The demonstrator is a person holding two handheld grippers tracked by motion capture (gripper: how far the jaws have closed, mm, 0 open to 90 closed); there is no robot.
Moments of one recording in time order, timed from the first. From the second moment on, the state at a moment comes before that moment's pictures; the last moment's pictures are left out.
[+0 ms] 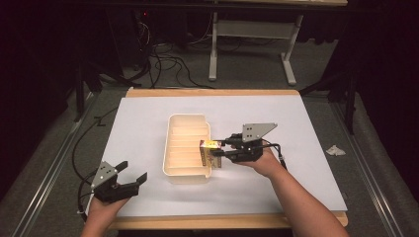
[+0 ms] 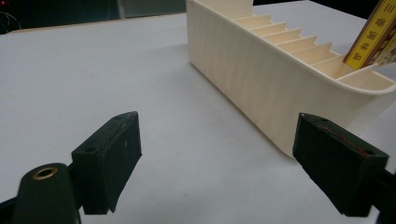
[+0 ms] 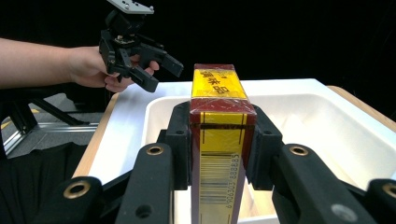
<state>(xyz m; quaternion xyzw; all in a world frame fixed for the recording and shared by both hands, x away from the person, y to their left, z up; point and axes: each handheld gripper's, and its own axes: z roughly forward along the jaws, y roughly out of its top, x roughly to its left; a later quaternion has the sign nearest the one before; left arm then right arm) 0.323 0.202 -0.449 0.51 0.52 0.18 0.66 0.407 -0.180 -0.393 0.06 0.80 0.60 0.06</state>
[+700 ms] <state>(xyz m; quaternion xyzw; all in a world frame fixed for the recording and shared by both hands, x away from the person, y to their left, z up) 0.323 0.202 -0.449 0.51 0.52 0.18 0.66 0.414 -0.151 -0.396 0.05 0.80 0.59 0.05</state>
